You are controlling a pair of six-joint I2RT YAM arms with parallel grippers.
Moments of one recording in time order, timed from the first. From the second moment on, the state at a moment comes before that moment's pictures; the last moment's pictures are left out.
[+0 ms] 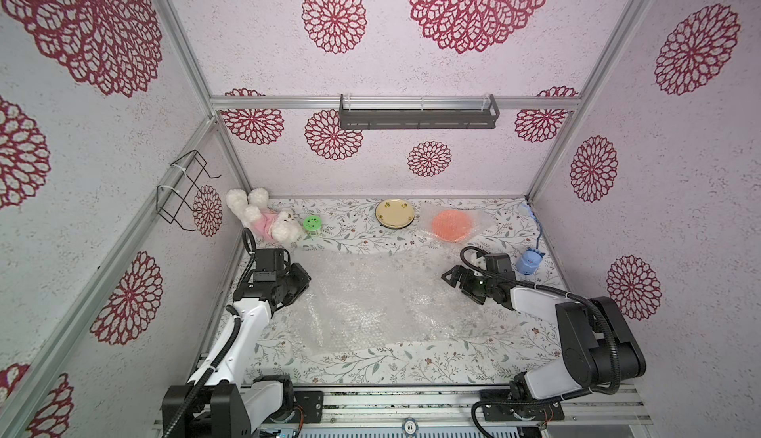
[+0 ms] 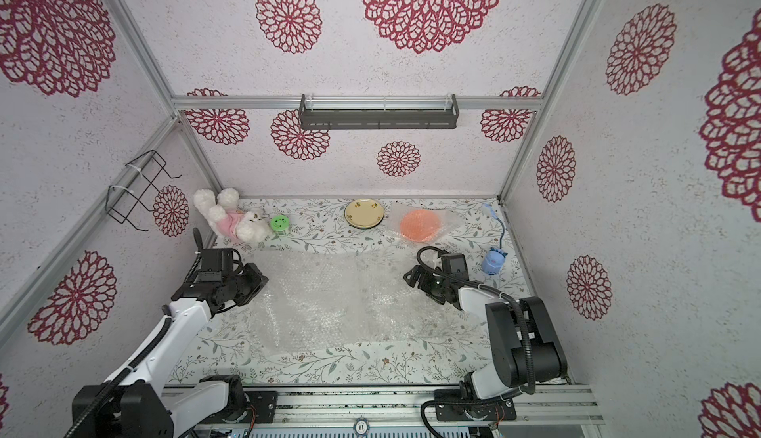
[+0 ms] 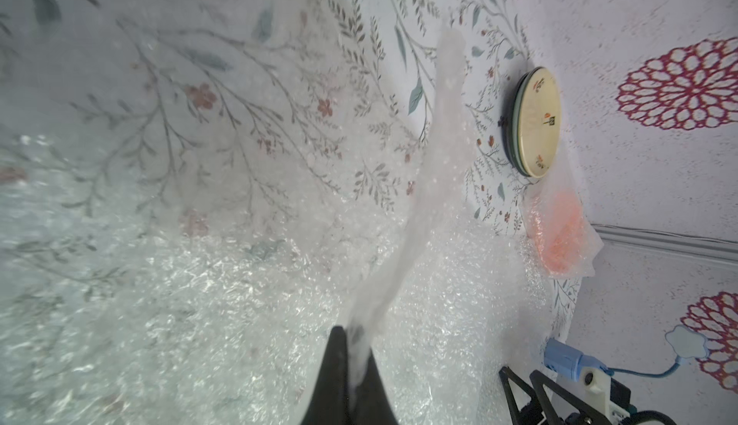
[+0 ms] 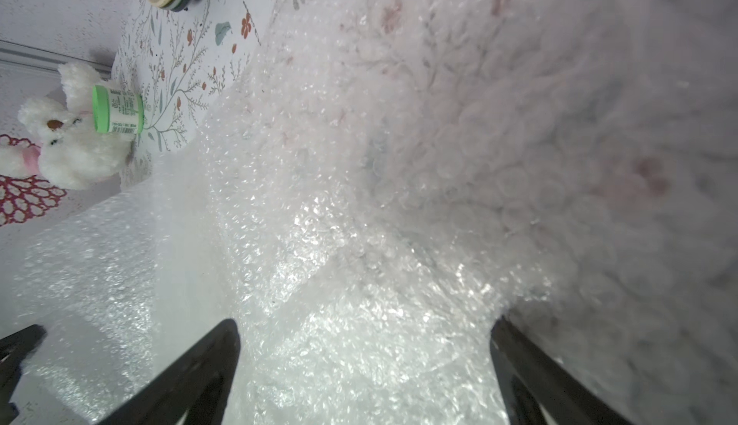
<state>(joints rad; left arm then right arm) 0.03 1.12 0.81 -0.57 0.20 -0.78 0.19 1.50 0.62 0.00 -0.42 0.66</state>
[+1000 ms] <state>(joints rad) 0.11 1.27 0.83 -0.65 0.08 -0.72 0.01 1.46 0.80 -0.34 -0.08 0.50</state>
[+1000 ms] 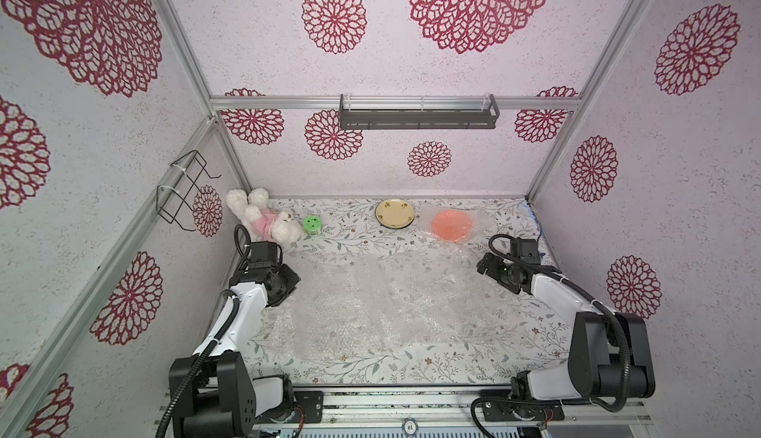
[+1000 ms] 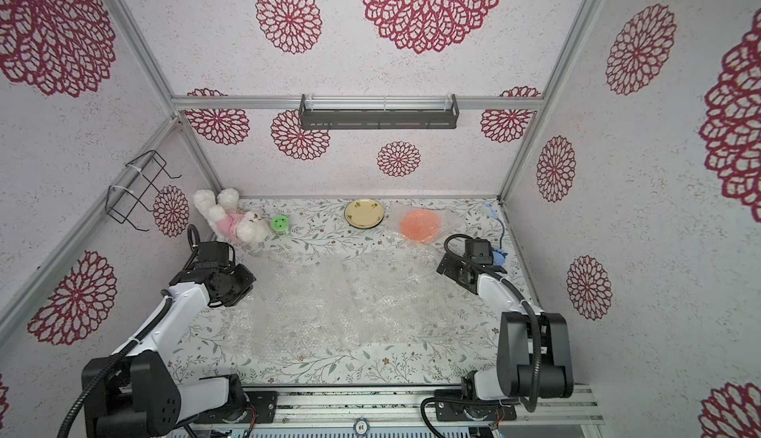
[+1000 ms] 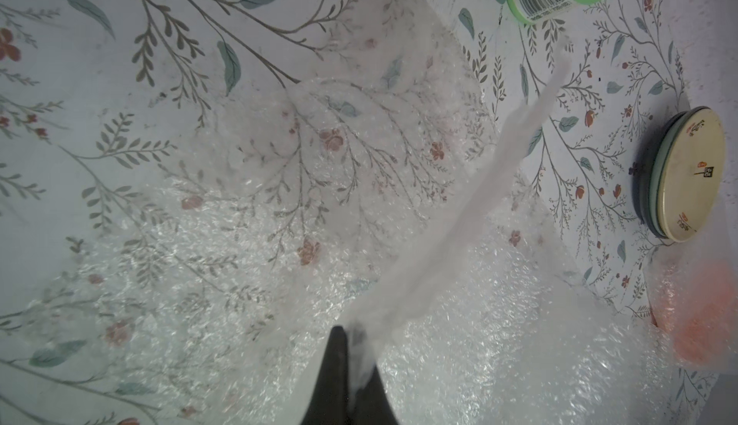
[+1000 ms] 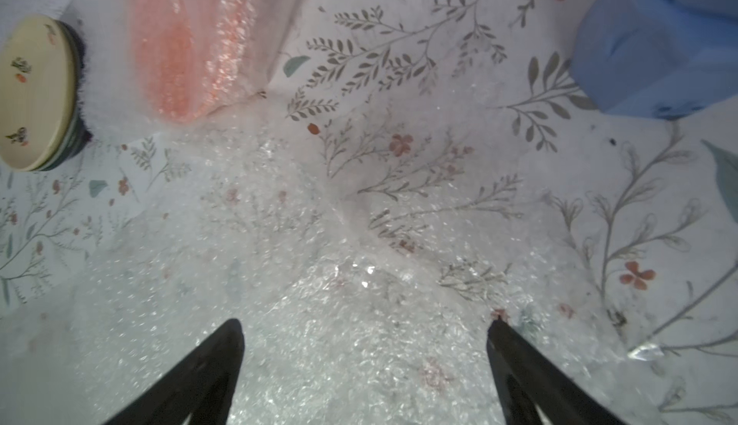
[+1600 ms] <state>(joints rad) 0.11 1.30 0.79 -0.56 0.15 -0.73 0.10 1.74 1.00 -0.33 -0.06 0.45</state>
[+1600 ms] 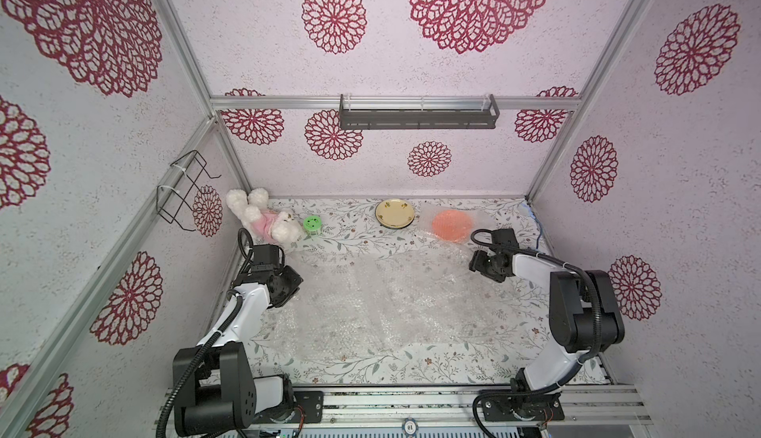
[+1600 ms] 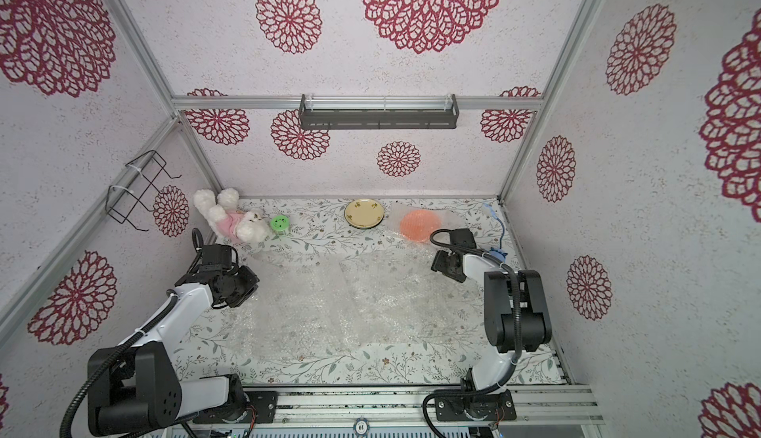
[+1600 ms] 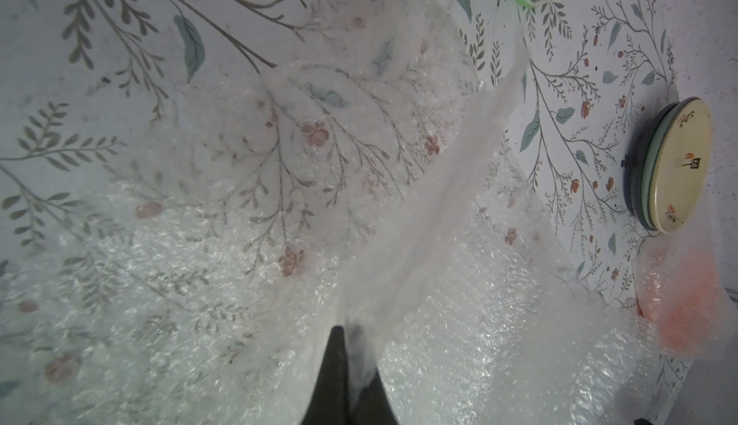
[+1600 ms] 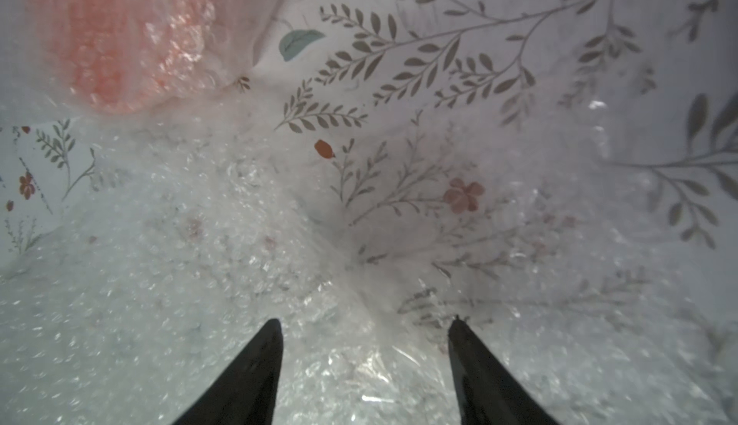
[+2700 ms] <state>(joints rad) 0.11 1.29 0.80 -0.54 0.22 -0.75 0.14 1.71 1.03 -0.39 -0.02 0.42</state>
